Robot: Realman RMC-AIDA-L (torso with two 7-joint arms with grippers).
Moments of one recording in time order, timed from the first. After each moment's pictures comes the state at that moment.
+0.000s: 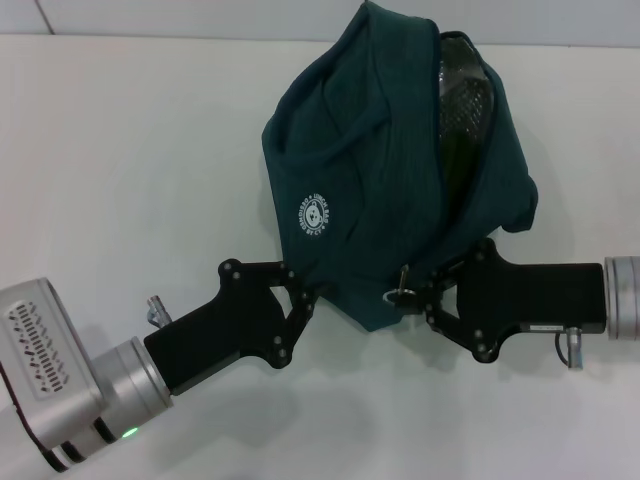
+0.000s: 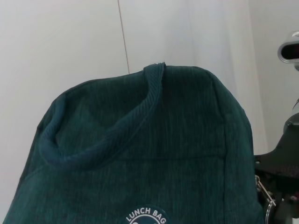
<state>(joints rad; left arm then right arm) -0.40 -2.11 0.93 -0.06 1.35 1.54 -0.21 0.47 2.02 -1.50 -0.67 -1.41 -1.35 0.93</state>
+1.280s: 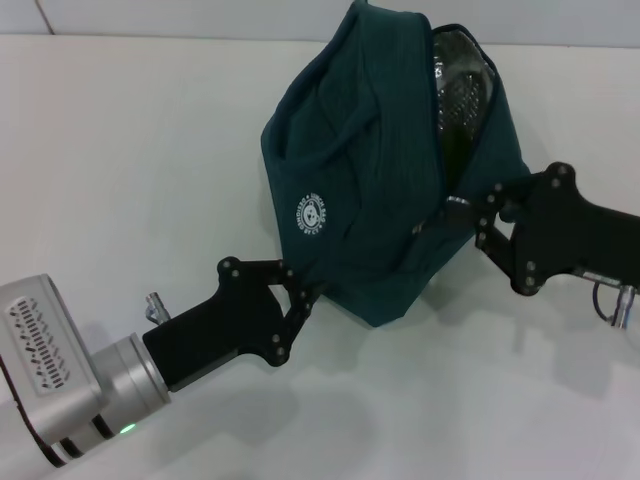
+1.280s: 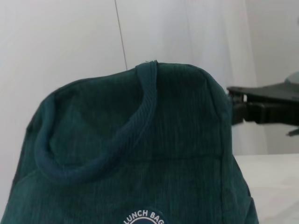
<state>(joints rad) -0.41 -2.10 0.93 -0.05 1.36 1.53 -0.21 0.37 2.02 -1.42 -0.65 -1.12 -1.45 0.66</state>
